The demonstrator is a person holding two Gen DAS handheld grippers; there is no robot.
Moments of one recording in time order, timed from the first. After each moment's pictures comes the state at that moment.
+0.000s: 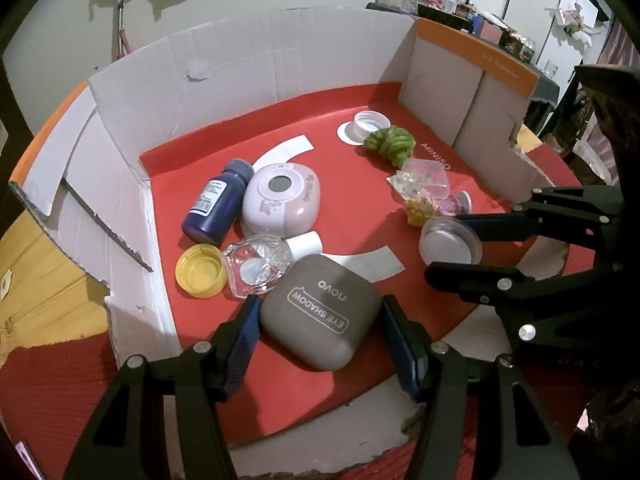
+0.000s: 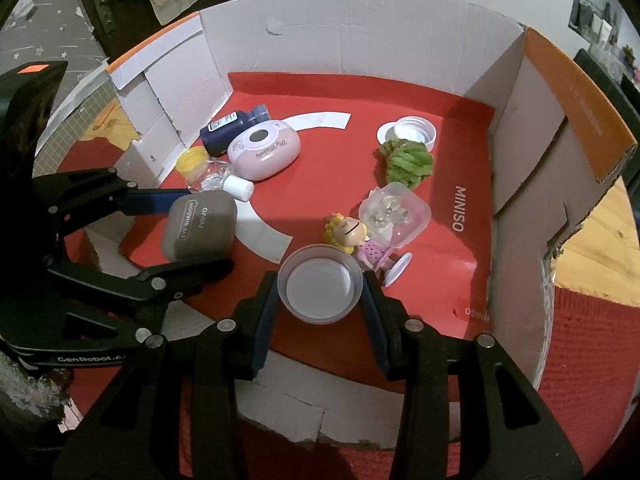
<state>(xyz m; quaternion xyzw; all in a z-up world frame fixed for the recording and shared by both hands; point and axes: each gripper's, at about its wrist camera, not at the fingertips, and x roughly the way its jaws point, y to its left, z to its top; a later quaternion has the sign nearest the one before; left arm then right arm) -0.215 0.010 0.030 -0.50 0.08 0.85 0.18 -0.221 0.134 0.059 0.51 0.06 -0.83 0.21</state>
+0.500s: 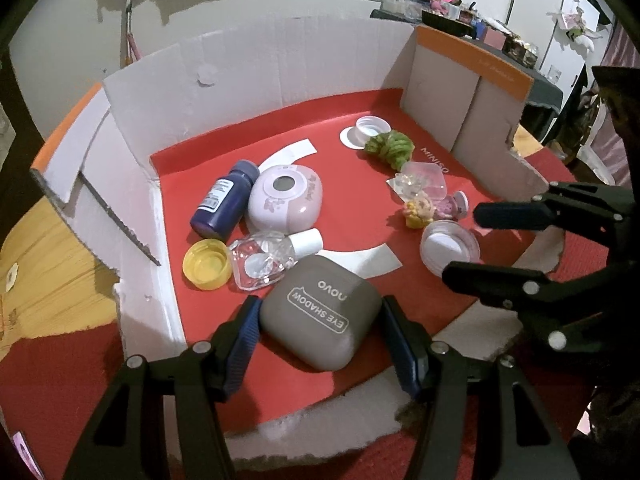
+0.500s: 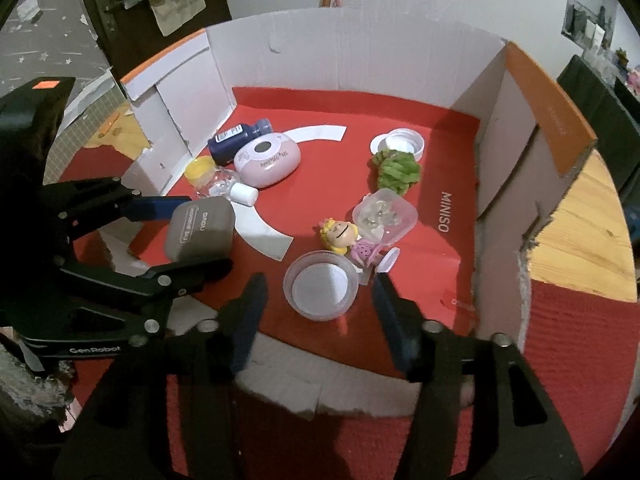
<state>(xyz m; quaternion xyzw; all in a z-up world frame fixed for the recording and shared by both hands) -0.206 0.012 0.034 -0.48 0.08 0.86 0.17 -0.207 0.143 0.074 0.48 0.06 -0.85 0.21</state>
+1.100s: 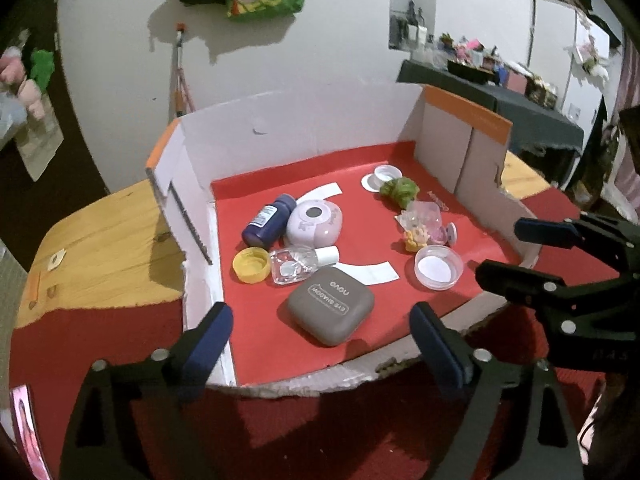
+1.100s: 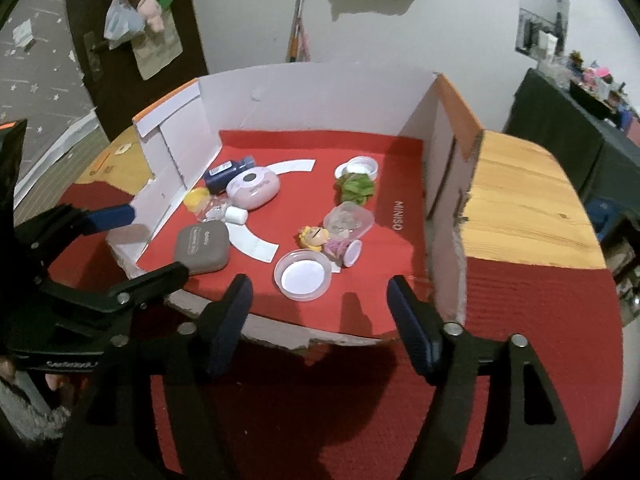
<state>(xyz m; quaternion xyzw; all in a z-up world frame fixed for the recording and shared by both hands) -0.158 0.005 0.063 -0.40 0.06 0.91 0.10 -0.164 0.158 0.097 0.41 0.03 -0.90 0.15</state>
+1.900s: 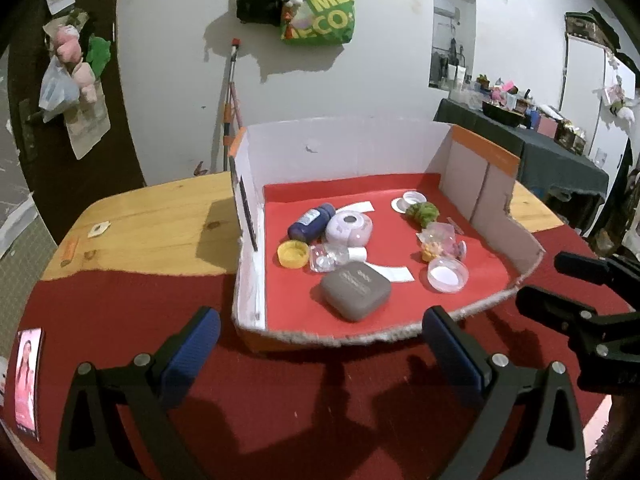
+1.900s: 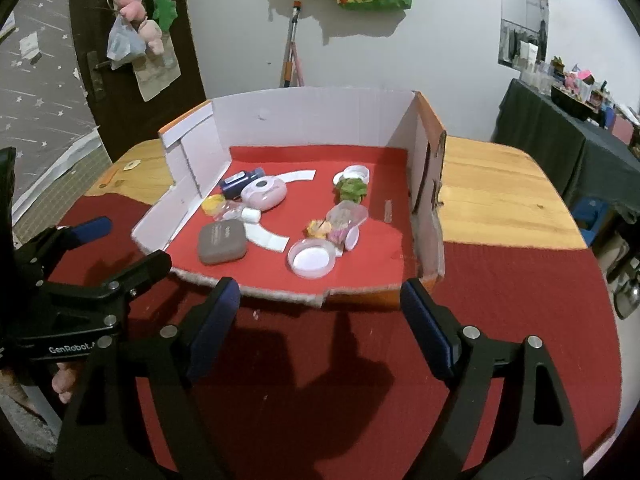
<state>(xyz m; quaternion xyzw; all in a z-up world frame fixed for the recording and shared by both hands) -0.111 -0.009 0.072 -0.35 0.01 0.94 0.03 -0.118 0.163 0.109 0.38 0.01 -0.92 0.14</state>
